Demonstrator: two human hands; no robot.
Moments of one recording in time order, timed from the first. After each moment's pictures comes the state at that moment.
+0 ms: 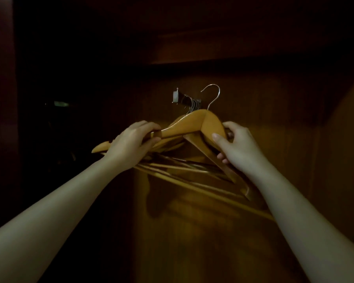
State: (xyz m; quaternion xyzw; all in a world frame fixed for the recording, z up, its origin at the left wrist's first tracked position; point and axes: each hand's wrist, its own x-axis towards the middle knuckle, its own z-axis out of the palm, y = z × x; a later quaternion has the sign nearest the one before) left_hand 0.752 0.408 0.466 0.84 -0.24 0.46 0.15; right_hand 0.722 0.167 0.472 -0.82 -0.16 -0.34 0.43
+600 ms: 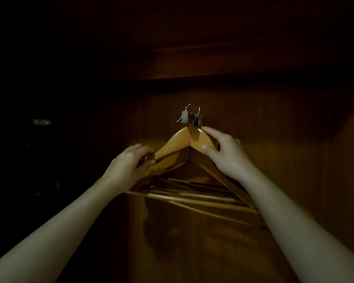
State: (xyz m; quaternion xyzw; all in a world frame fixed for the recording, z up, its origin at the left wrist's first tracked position) left_hand 0.834 0.445 0.471 0.85 -0.26 0.43 0.15; right_hand 0.780 0.207 0.505 -0.87 -0.13 -0.36 0.31
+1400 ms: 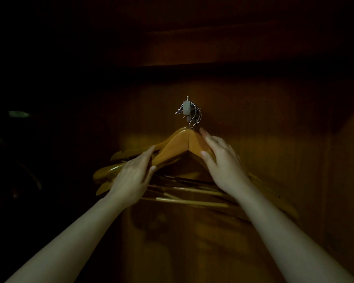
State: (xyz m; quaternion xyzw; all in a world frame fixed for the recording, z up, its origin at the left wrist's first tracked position) left_hand 0.885 0.423 0.429 0.88 -0.23 0.36 0.20; right_hand 0.816 0.211 0.467 -0.89 -0.10 -0.40 0.22
